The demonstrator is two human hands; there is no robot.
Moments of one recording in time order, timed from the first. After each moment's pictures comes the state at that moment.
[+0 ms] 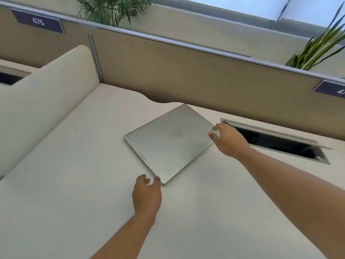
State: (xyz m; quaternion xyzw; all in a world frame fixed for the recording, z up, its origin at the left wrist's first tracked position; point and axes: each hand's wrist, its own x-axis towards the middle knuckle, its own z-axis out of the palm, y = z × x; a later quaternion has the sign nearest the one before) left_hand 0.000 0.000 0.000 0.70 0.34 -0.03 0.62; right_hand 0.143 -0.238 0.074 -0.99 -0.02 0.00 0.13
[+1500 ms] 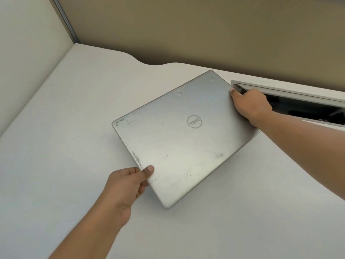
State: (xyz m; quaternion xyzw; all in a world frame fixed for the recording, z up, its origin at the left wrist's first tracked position) left_hand 0.020 0.045 0.001 0.58 0.36 -0.20 0.70; right_hand 0.220 -0.292 0.012 -0.94 0.26 0.00 0.20
